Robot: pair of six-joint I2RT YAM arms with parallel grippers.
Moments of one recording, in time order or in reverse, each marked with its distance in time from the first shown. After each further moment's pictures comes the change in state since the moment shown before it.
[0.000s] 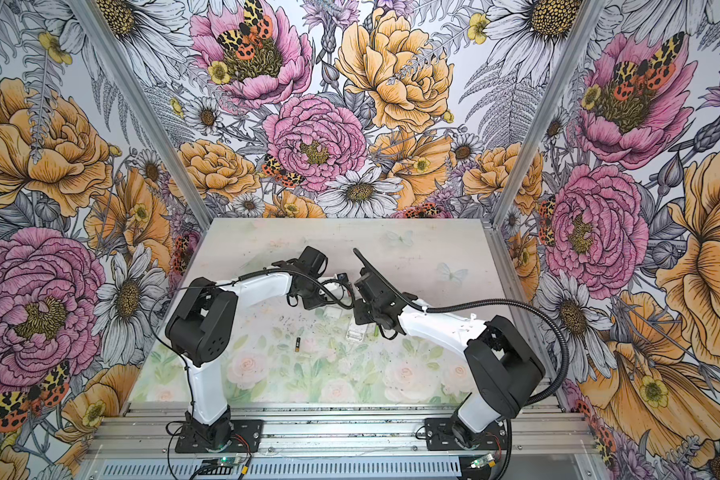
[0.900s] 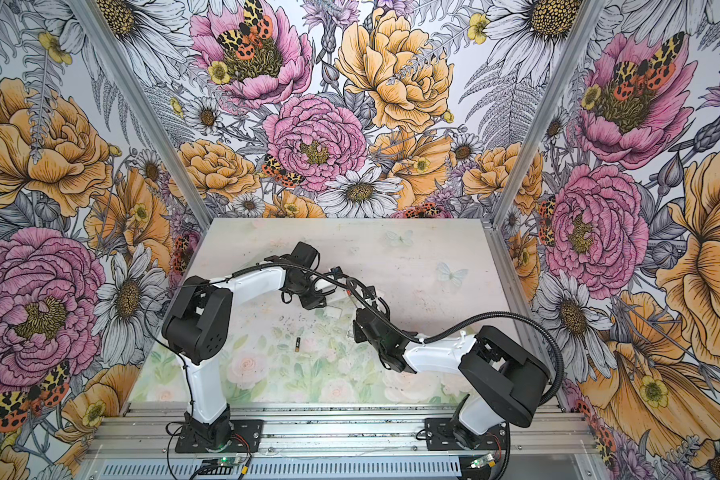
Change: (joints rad) left arm 0.053 0.000 0.020 -0.060 0.160 -0.084; right arm 0.142 -0.032 -0.322 0.557 0.290 -0.031
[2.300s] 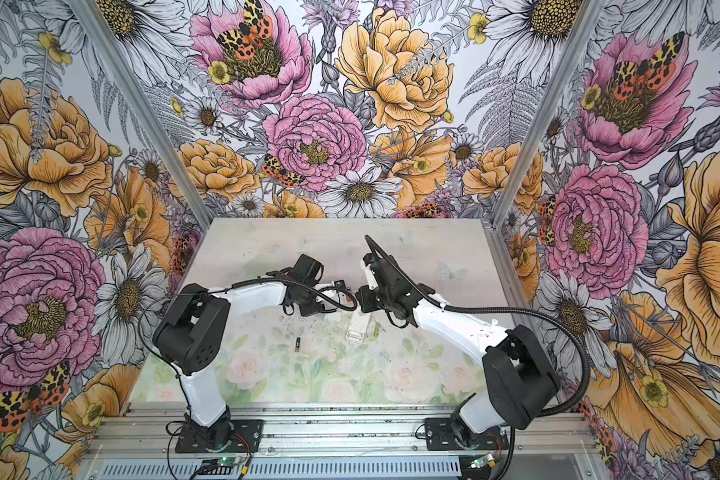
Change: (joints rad) left arm -0.061 -0.089 -0.191 0.204 -0.188 0.129; right arm -0.259 0.000 0.448 -0.658 -0.516 -0.121
